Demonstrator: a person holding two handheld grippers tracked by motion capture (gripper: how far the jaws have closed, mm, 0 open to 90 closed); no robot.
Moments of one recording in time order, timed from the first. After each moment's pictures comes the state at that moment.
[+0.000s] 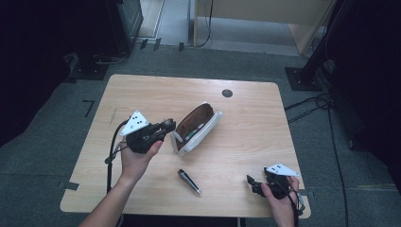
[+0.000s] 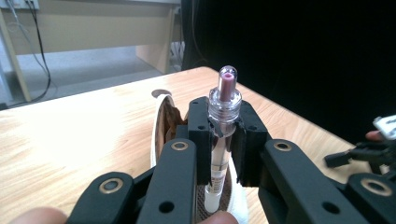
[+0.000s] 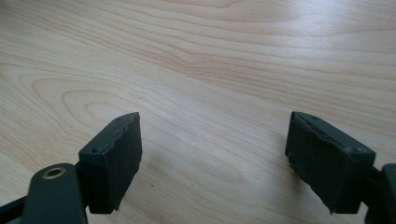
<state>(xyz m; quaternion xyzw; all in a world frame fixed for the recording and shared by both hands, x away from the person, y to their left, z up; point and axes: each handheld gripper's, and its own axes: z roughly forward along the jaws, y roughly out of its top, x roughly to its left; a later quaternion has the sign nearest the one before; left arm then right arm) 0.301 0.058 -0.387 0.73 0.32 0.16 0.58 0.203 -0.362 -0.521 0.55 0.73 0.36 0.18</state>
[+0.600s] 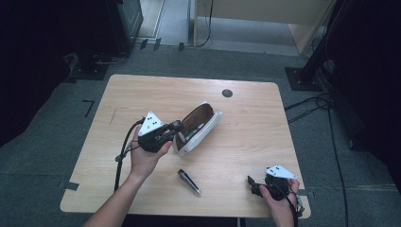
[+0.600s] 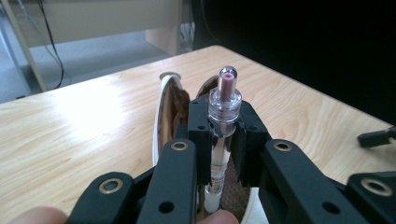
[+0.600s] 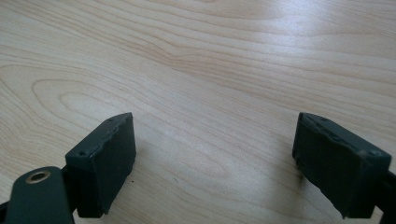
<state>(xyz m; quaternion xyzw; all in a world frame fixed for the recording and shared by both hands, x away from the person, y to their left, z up) 0.314 0.035 -0.407 0.76 0.33 0.18 0.54 0.200 -0.358 -0.525 0.54 0.74 0.33 0.23</state>
